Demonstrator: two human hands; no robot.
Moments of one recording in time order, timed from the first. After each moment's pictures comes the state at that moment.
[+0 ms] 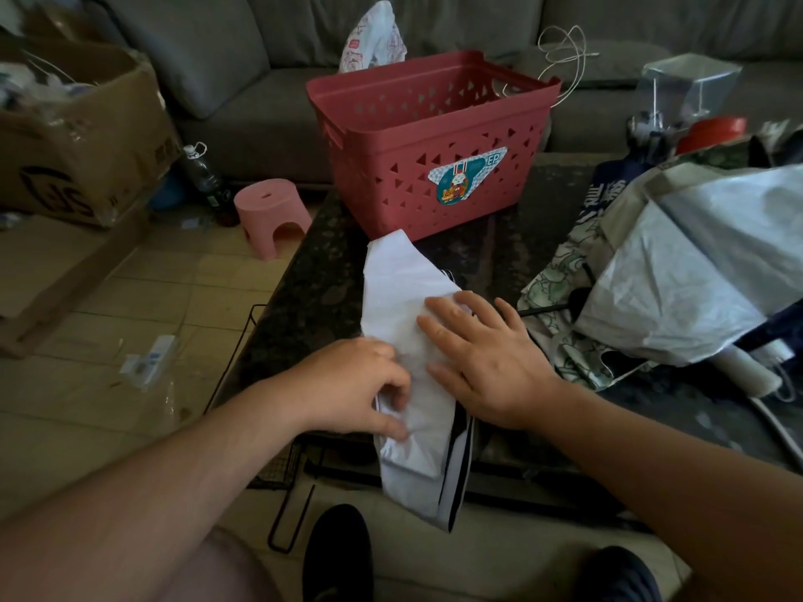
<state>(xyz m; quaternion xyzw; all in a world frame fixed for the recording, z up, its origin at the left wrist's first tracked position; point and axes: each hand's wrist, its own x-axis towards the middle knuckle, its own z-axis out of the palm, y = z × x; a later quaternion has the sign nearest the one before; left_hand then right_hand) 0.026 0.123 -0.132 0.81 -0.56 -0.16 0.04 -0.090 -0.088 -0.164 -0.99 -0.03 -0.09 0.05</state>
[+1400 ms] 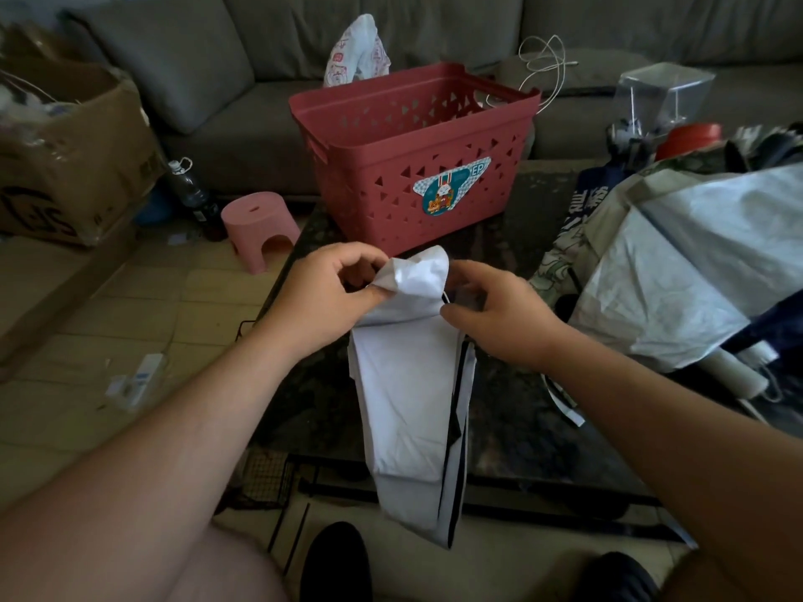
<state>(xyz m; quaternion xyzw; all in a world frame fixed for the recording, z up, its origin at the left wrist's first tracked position) 0.069 0.089 -0.090 0.81 -0.36 -0.05 0.46 -0.063 -0.118 -0.109 -0.90 0.10 -0.11 0.40</state>
